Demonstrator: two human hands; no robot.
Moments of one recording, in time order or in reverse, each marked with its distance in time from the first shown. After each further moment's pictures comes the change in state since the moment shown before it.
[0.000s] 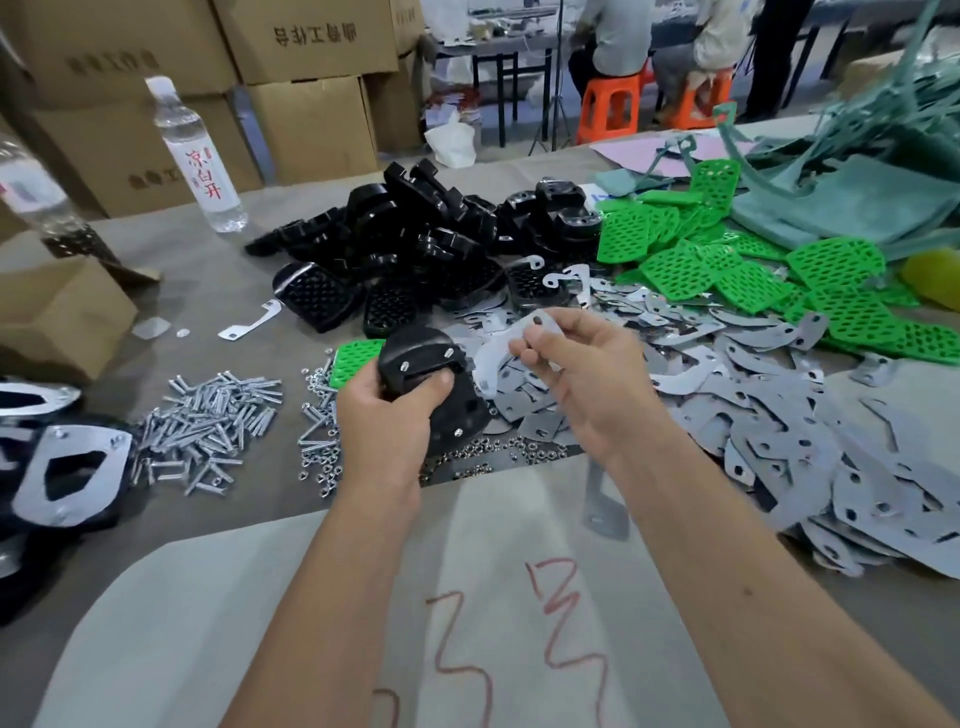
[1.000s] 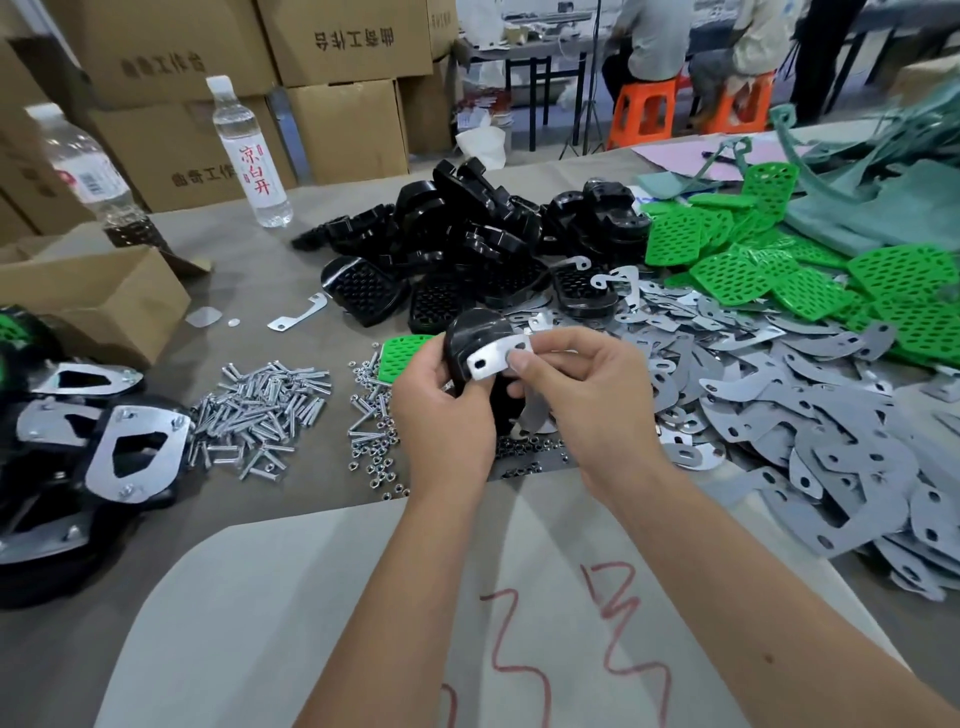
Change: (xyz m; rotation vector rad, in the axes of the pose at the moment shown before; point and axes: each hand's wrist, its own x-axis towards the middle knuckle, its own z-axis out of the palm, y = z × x) left_hand 0.004 -0.010 0.004 0.168 0.049 0.333; right_hand -0.019 0.034 0.033 -0.307 -0.058 -0.213
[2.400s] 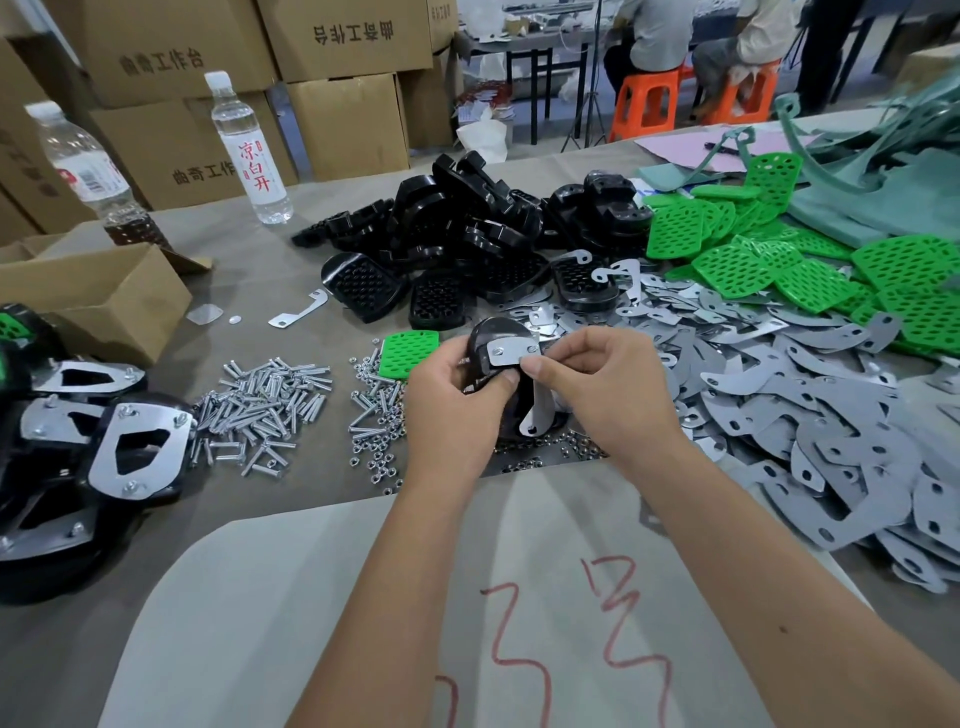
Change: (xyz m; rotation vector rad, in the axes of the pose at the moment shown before) left_hand 0.001 0.003 -0.006 0.092 -0.215 -0.086; right_hand 0.015 0.005 -0.024 -0.365 0.025 0.062
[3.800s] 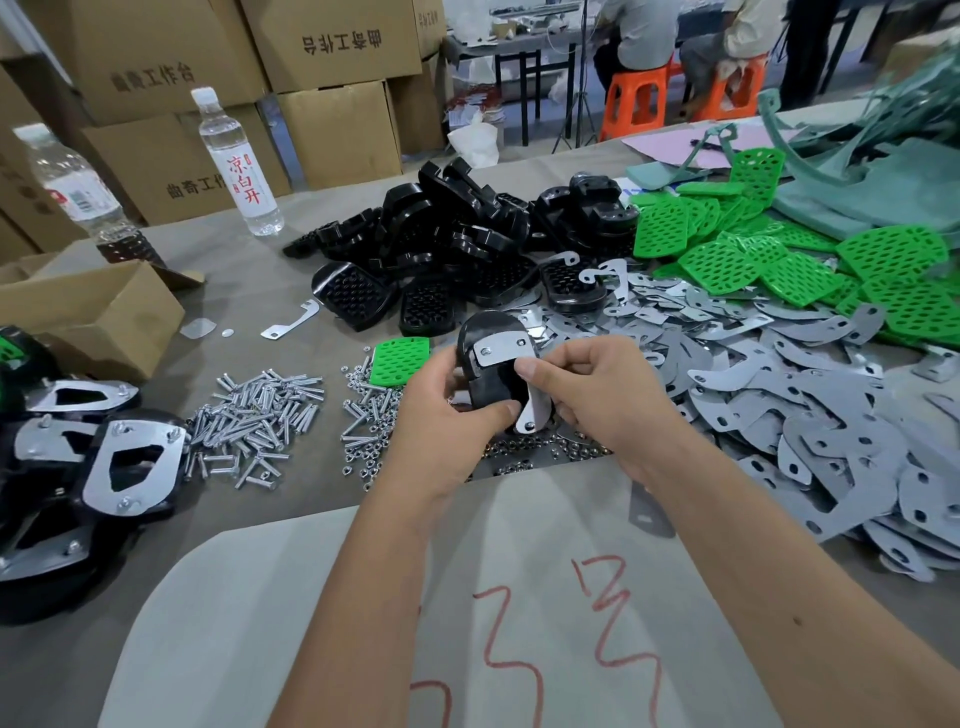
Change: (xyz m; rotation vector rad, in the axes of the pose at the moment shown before) left_hand -0.005 0.006 -0.012 -0.029 -0.192 -0.114; right_hand -0.003 -0.006 -0.013 0.095 -0.231 0.059
